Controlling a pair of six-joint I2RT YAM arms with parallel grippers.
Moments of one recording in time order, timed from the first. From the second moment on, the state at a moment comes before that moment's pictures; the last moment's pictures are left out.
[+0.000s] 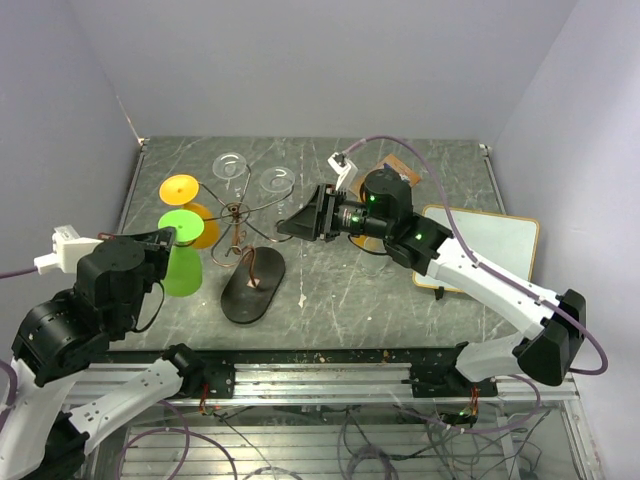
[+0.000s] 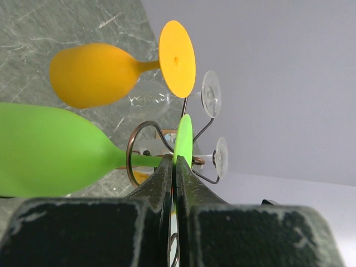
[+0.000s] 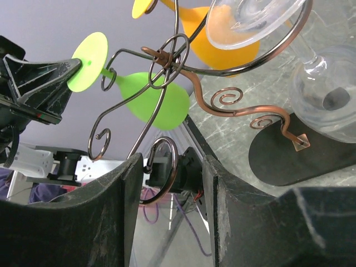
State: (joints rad) left arm -0.70 0.65 1.36 -1.16 -0.78 -1.55; right arm 0.84 1.36 1.24 -0.07 -0.38 0.80
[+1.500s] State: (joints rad) left arm -0.70 0.54 1.25 -1.00 -0.59 -1.49; right arm 0.85 1.34 1.23 -0.07 -0.34 0.78
